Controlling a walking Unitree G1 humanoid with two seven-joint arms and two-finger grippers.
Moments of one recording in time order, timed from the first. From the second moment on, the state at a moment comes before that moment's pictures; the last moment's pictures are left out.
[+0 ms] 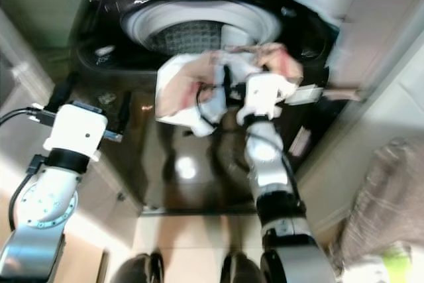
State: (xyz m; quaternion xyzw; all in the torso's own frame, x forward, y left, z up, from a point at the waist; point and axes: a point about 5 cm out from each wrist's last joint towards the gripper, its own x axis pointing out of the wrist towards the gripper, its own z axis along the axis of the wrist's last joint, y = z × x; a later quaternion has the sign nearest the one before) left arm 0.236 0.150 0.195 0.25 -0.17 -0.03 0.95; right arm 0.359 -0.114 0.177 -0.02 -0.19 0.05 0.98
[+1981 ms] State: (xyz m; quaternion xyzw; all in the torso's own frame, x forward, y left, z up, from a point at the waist) left arm 0.238 0.157 0.200 0.26 -0.16 -0.05 0.95; right arm 0.348 -0.095 0.152 -0.06 -0.18 0.07 0.98
